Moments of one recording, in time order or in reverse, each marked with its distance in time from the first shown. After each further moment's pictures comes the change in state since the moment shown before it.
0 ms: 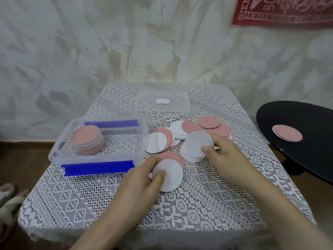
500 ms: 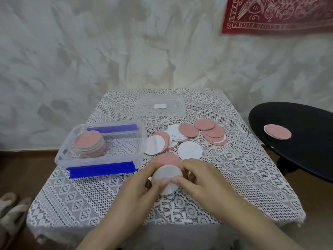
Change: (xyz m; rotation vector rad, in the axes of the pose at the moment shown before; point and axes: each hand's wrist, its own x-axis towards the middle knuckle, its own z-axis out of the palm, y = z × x) left_hand -0.021 0.009 -0.006 -0.117 -0.049 0.126; right_hand -0.053 -0.032 0.035 -0.169 -0.129 -0.205
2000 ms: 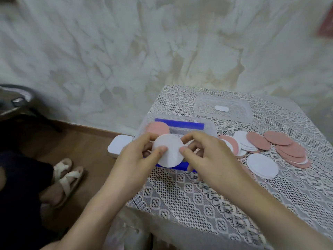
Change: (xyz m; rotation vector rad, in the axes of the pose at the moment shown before) left_hand -0.012 -0.056 -0.134 -0.042 0.359 -0.123; right_hand 0.099 -0.111 0.066 0.173 -0.025 -0.057
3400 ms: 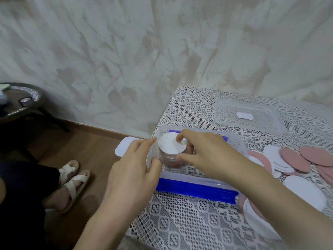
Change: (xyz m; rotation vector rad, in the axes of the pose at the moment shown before) left_hand 0.026 -0.018 -0.023 0.565 0.141 -0.134; right_hand 0.101 0.009 0.027 -0.478 -0.240 -0.135
